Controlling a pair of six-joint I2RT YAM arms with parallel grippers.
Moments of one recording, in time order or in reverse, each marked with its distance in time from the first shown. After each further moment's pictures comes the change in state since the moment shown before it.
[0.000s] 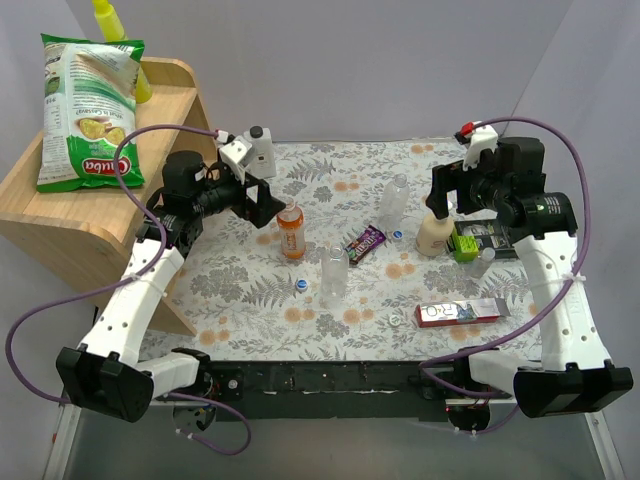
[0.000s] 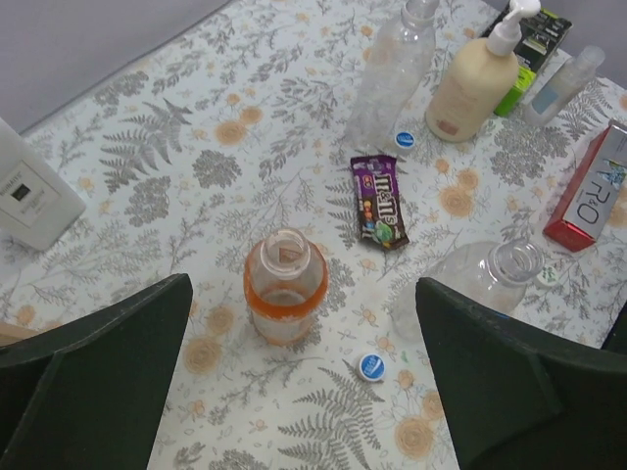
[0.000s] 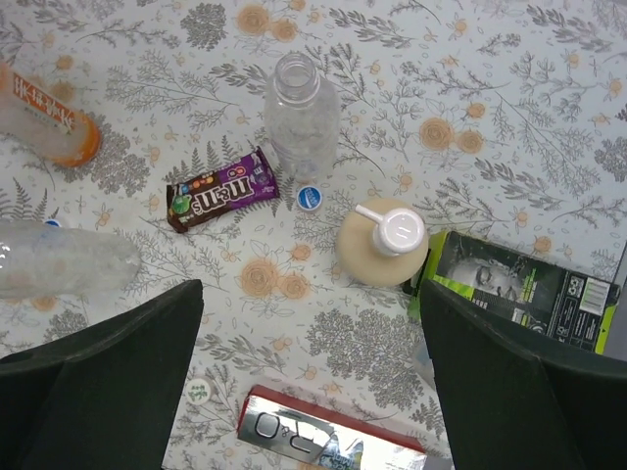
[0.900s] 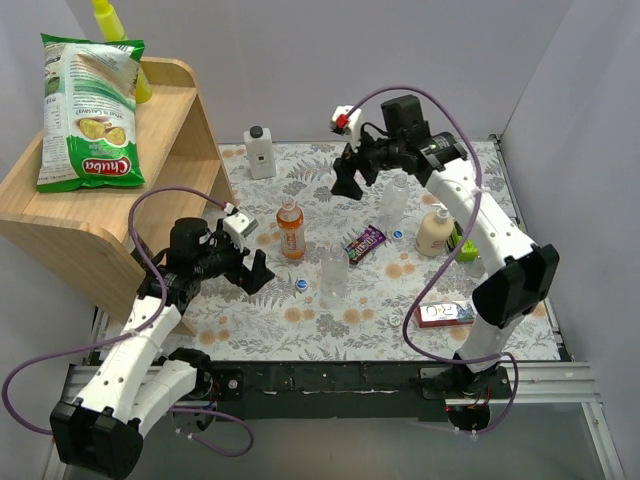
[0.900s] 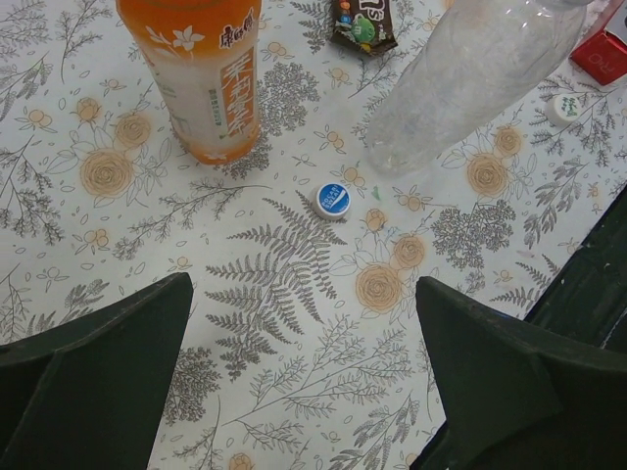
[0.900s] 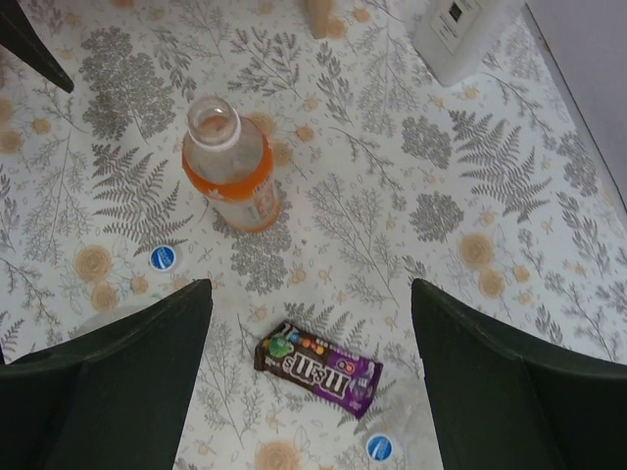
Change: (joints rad) left arm -0.006 -0.327 -0.480 -0.131 -0.043 0.064; right arm 0.364 0.533 0.416 0.082 -0.353 -0.333
